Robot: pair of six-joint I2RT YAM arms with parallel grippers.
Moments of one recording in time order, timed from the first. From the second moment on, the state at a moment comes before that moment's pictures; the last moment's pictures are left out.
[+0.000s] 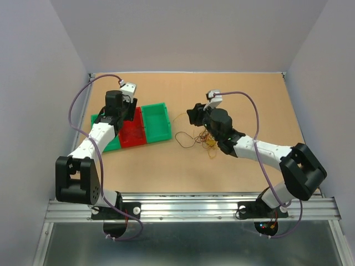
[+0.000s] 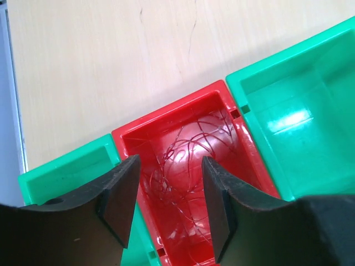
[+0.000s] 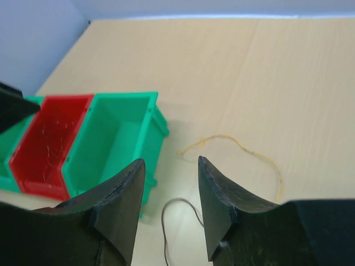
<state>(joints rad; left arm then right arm) -0.12 1.42 0.96 -0.12 -0.04 0.20 0.72 1.52 0.85 0.60 0.25 0.35</state>
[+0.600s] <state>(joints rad) -0.55 1.45 1.20 -0.19 -0.08 0.25 0.64 1.34 0.85 0.15 0.36 0.30</state>
